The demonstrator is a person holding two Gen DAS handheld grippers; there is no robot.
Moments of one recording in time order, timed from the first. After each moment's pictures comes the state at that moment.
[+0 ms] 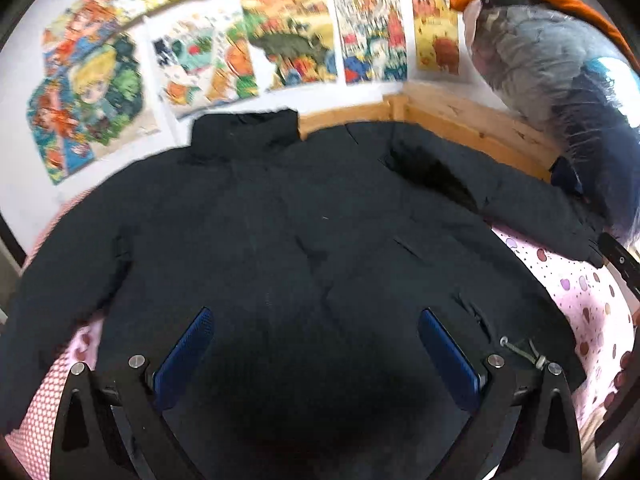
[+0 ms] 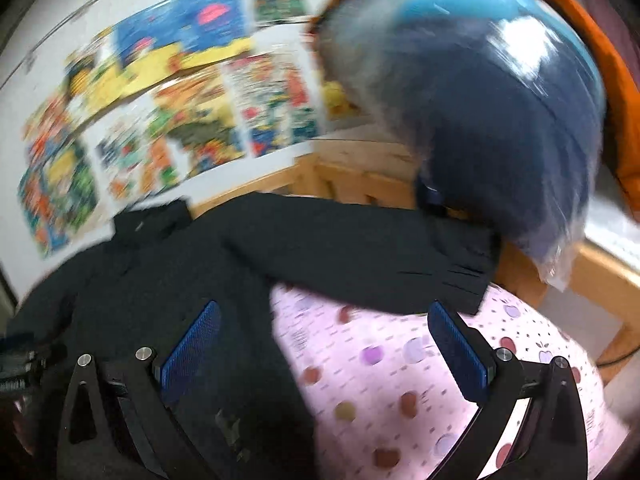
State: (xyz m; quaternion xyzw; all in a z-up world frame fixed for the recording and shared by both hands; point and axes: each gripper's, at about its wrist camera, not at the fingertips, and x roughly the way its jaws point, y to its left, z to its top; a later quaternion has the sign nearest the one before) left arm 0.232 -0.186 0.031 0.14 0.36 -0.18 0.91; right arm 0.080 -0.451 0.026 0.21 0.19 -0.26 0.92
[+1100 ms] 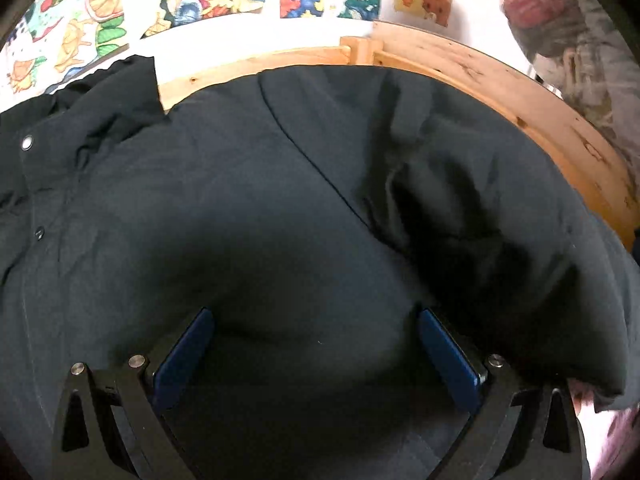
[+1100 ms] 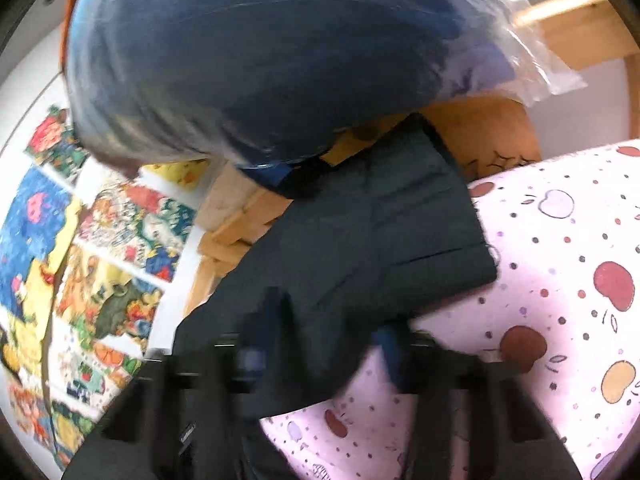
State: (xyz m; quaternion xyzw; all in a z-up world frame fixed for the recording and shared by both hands) left arm 0.473 -0.358 -0.076 0.14 0.43 -0.28 0.84; right arm 0.132 -0.526 -0.080 0.56 0.05 -0.38 0.74
